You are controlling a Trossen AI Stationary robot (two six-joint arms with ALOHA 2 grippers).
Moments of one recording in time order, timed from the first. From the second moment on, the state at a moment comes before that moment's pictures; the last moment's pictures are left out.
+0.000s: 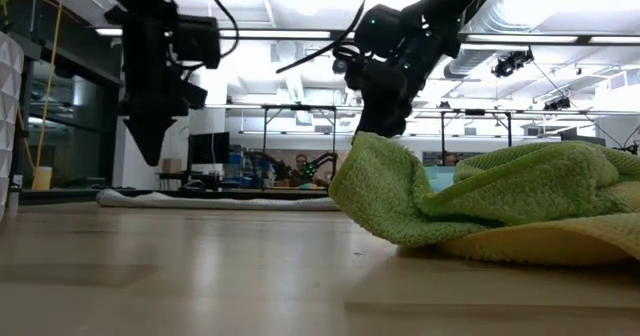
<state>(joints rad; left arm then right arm) 0.55 1.33 0.81 -0.93 -0.20 -0.26 -0.33 1.71 1.16 -0.41 -0.21 0.01</state>
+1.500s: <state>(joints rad) 0.54 1.75 0.89 -1.12 -0.18 0.04 -0.34 1.71 1.16 -0.38 -0.19 0.08</state>
